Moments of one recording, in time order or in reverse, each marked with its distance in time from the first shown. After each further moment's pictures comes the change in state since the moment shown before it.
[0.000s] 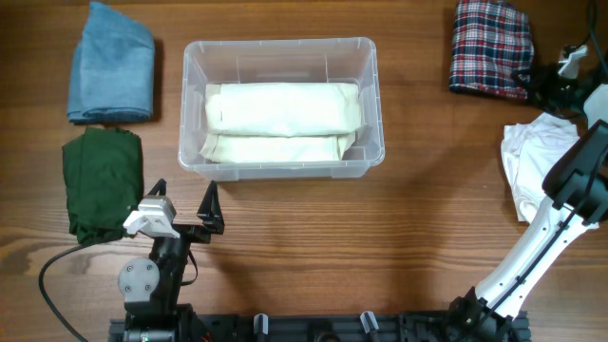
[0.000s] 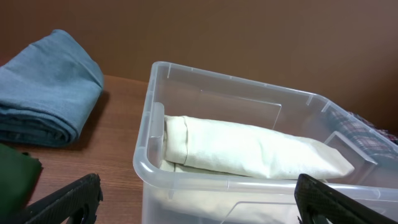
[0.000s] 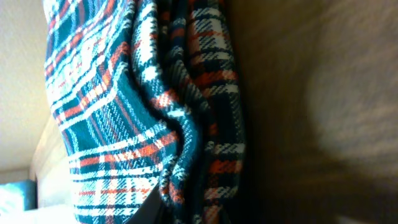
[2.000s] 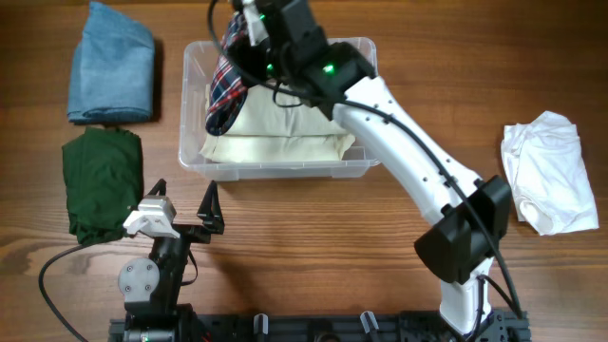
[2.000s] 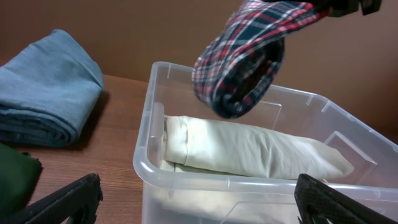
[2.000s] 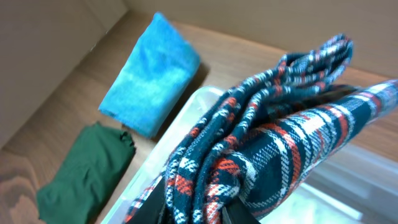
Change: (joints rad) left arm 0.000 0.000 0.000 0.000 0.000 0.000; right arm 1.273 -0.529 -0.002 0.029 0.655 0.140
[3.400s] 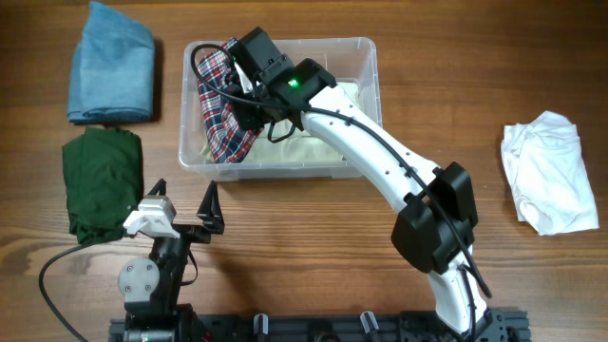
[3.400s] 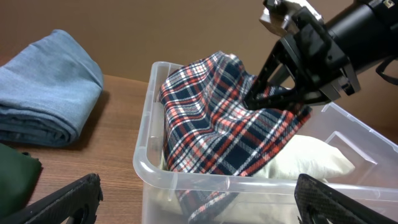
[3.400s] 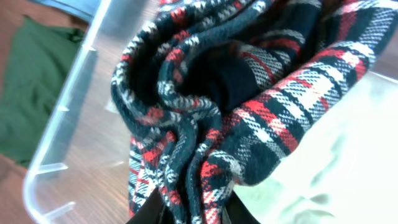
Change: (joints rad) left arm 0.000 0.000 0.000 0.000 0.000 0.000; right arm 0.057 0.120 0.000 -0.302 0.024 0.072
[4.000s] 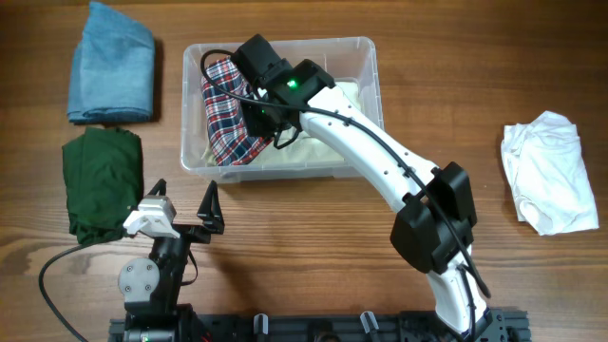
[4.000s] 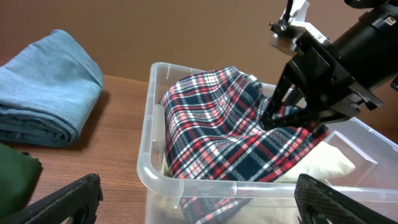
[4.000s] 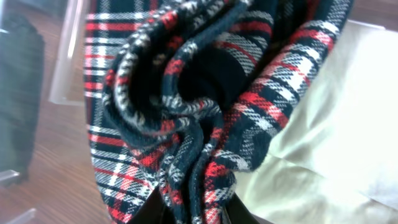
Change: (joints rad) left arm 0.000 0.000 0.000 0.000 0.000 0.000; right arm 0.007 0.004 0.000 -0.106 0.080 0.098
